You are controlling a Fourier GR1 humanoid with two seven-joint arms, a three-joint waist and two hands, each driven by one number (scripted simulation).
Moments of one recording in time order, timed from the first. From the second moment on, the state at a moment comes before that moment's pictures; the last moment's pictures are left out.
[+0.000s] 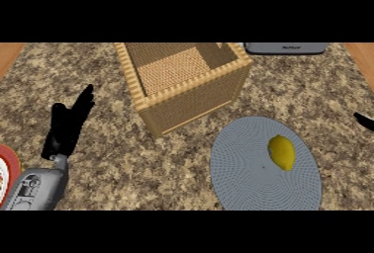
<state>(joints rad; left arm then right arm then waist) -0.22 0.30 -0.04 -1.38 -0.01 0.09 0.23 0.11 -0.58 -0.27 -1.78 0.23 0.57 -0.25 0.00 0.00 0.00</state>
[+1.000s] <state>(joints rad) -0.21 0.23 0.02 -1.36 -0.09 0.04 0.20 -0.03 -0.36 -0.13 -1.60 0.50 0.45 -0.30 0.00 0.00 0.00</state>
